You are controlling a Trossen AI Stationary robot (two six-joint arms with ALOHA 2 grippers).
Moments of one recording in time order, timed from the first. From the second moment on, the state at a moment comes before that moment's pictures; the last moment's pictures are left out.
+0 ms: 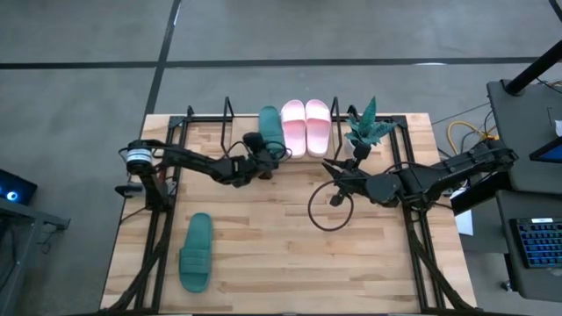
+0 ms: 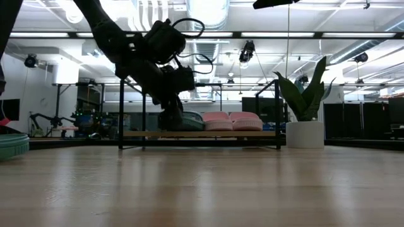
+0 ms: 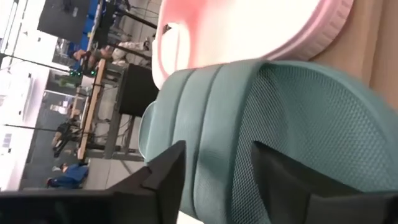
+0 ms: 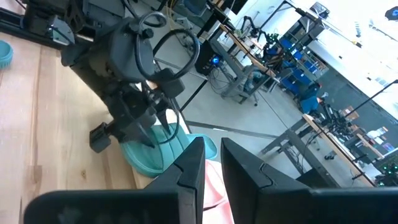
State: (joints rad) left arm 0.16 1.75 0.86 0.29 -0.85 0.60; right arm 0.32 1.16 0.91 -0.07 0.93 -0.38
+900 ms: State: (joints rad) left arm 0.01 1.15 0.87 -0.38 -0.07 -0.06; right arm 0.31 1.18 0.84 0.14 0.47 -0.40
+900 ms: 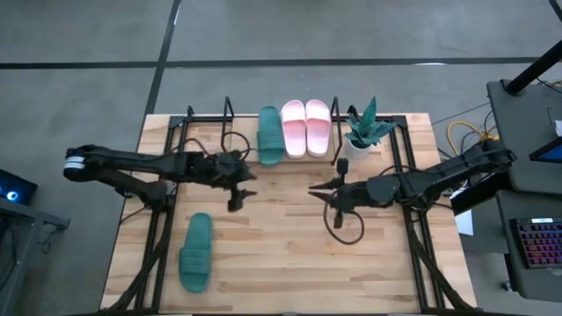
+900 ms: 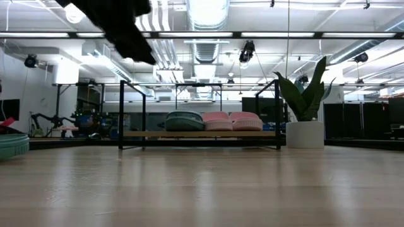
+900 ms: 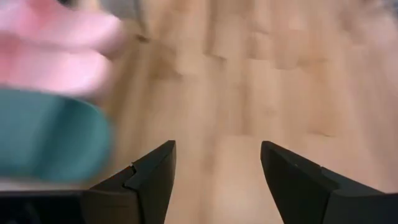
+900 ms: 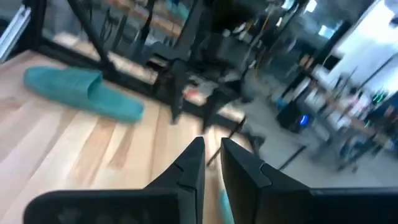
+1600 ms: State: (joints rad) left arm -0.28 1.05 0.86 -0.96 0.25 -0.81; right arm 0.31 1.37 0.74 0.50 0.46 -0.54
